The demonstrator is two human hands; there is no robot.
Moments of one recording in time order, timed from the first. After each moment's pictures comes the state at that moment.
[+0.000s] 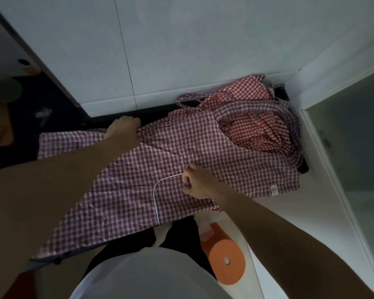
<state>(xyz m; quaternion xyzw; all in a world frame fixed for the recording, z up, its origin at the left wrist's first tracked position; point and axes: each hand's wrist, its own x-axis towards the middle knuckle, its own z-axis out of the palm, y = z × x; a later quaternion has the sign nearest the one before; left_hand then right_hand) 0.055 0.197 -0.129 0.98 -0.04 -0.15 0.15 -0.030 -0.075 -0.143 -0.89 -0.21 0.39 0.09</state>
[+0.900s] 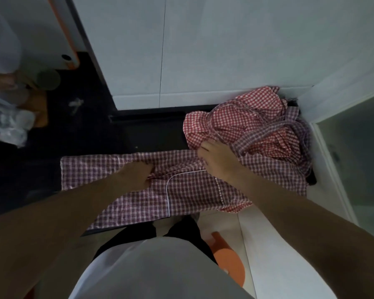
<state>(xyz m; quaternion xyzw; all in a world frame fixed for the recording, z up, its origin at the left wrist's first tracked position) -0.072 0.209 -0.155 0.93 -0.14 -0.31 0.12 -0.003 -0.068 -0.081 -0.91 -0.42 0.02 0.06</state>
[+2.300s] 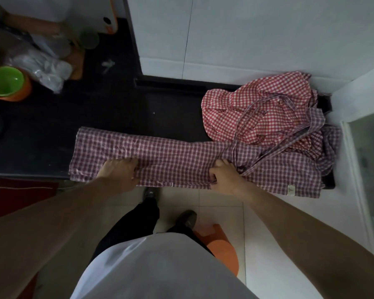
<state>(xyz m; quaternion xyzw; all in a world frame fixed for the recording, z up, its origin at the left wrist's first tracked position) -0.217 0.199 -0.137 0.97 0.06 -0.23 0.03 -0.085 -0.123 -0.150 -0.88 -0.34 0.33 0.02</state>
